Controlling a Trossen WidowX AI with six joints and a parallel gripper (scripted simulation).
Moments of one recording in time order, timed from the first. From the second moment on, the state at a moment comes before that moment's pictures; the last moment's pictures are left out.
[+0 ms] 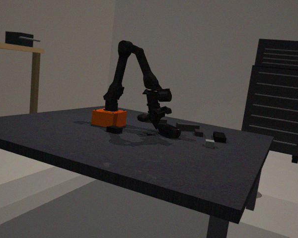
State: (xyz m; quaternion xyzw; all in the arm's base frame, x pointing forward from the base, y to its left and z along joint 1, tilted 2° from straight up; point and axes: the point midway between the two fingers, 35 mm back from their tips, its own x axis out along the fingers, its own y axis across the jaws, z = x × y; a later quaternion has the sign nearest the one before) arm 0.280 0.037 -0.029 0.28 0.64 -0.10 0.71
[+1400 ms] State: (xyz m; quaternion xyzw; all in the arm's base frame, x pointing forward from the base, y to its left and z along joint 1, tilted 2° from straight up) arm 0.283 0.045 -0.046 0.28 0.64 -0.10 0.71
